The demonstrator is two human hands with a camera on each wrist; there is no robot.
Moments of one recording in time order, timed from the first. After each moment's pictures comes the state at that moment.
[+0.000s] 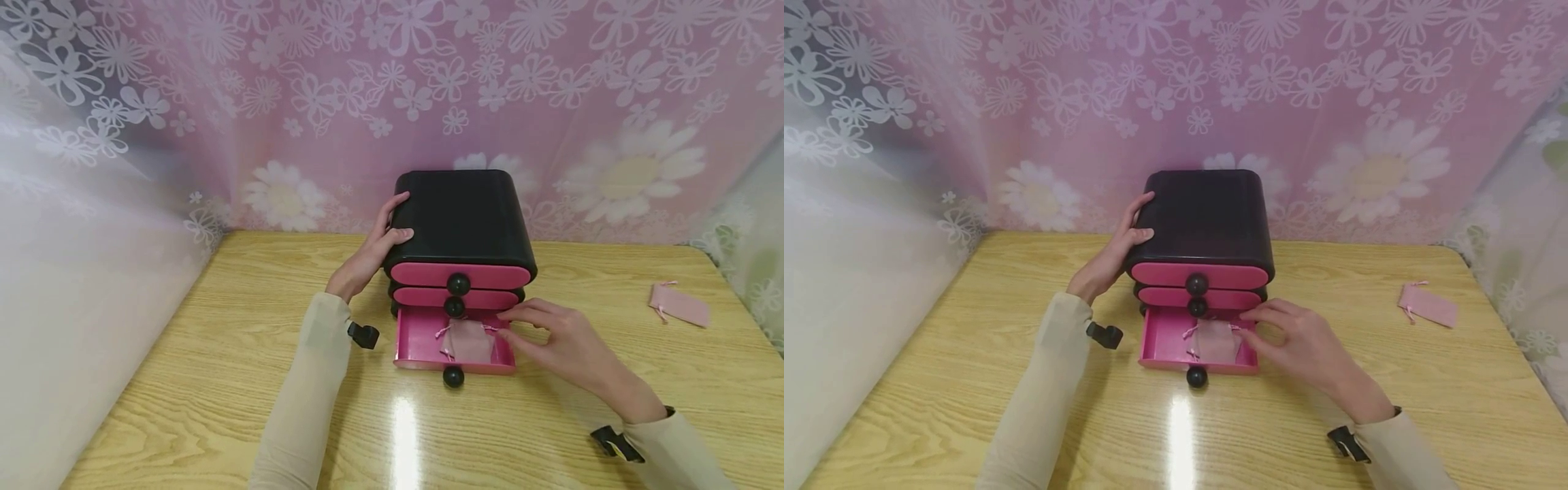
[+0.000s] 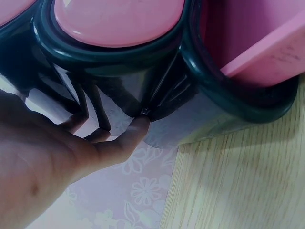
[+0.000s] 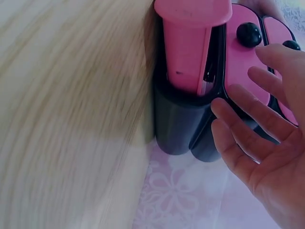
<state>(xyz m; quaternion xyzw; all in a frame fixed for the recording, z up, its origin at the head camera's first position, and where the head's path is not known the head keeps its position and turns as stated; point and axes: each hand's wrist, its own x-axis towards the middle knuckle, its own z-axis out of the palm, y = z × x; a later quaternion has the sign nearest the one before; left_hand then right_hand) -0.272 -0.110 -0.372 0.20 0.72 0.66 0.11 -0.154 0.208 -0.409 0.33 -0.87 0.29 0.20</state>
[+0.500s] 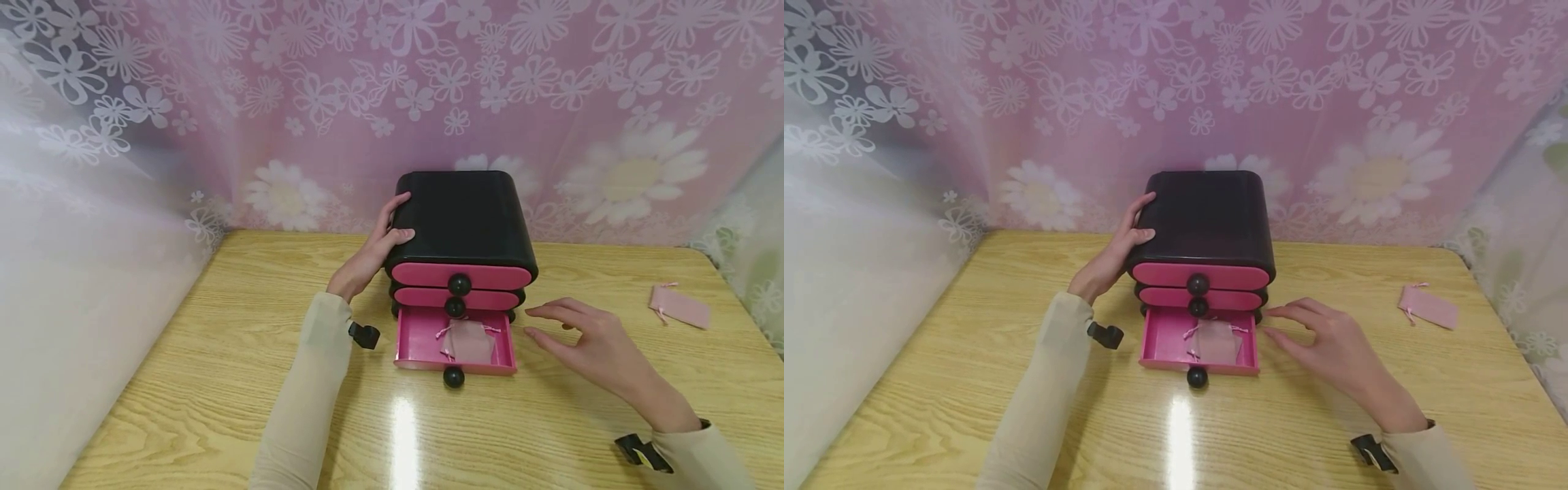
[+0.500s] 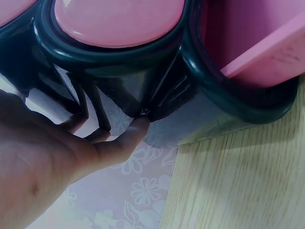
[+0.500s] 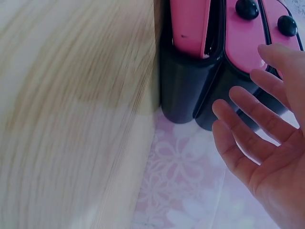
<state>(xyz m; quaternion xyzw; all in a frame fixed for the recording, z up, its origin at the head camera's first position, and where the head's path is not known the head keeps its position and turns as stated) -0.270 -0.111 -0.371 0.20 0.71 0.66 0.11 -0.149 0.237 -0.409 0.30 -0.88 0.27 0.24</state>
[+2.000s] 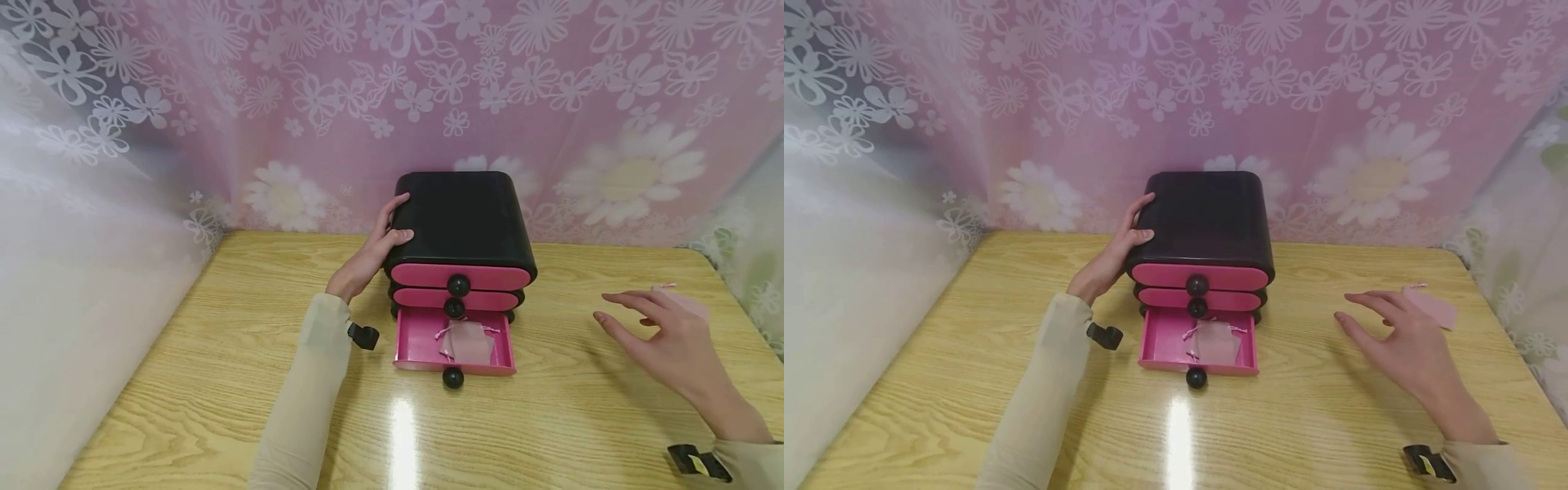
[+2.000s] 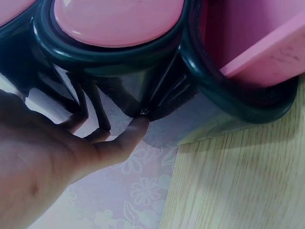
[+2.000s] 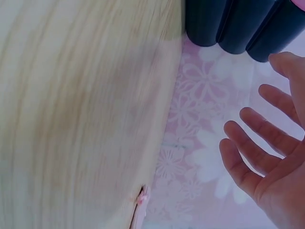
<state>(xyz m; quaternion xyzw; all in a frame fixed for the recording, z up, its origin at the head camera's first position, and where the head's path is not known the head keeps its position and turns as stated) -0.271 -0.111 -0.371 0.20 0.72 0.66 0.12 -0.149 0.316 -0.416 0.18 -0.90 0.25 0.30</state>
